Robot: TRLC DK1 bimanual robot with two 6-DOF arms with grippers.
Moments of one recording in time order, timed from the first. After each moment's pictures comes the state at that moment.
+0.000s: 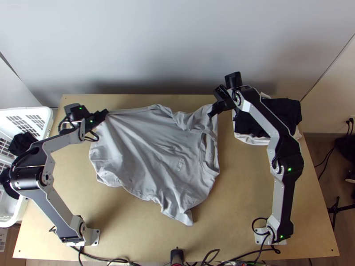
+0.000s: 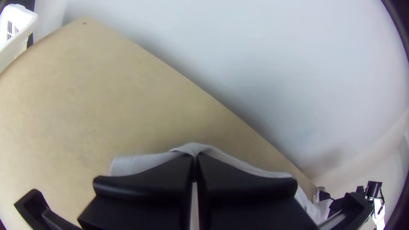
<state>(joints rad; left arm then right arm) 0.14 1.91 1.12 0.27 0.28 -0.55 0.29 2.18 1.95 -0.69 -0.15 -0.40</state>
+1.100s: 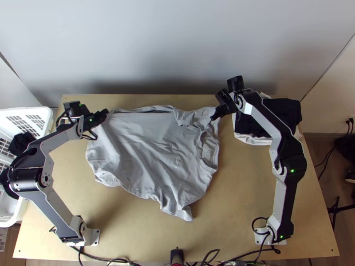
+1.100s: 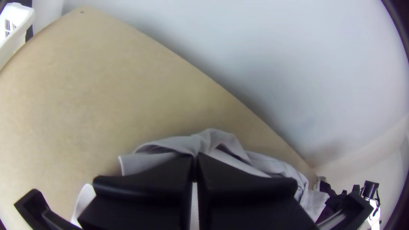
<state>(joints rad) 0.13 1.90 1.19 0.06 0.31 -0.52 0.28 2.16 1.86 -0.67 -0.11 -0.38</state>
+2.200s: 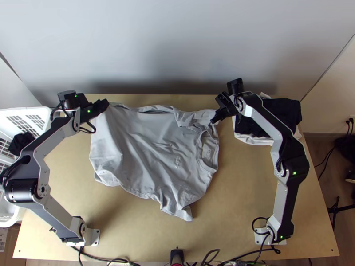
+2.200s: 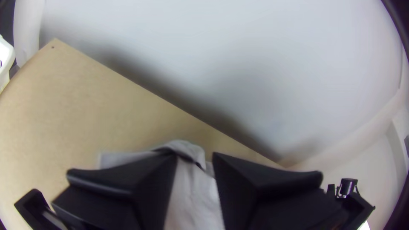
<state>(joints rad) 0.10 1.79 1.26 0.02 0.38 -0.52 0.28 2.12 1.79 -0.66 -0.12 -0.39</state>
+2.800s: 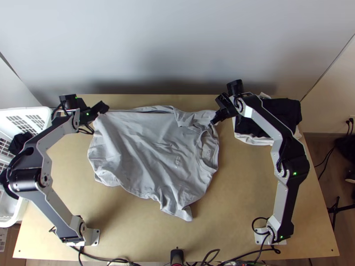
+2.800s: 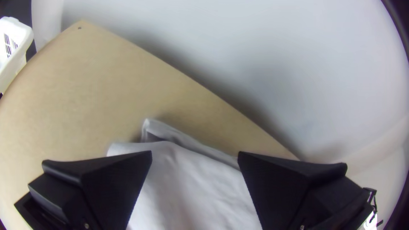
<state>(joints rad) 0.14 1.90 1.30 -0.07 0.30 -0.48 0.29 2.12 1.78 -0.65 -0.12 -0.38</state>
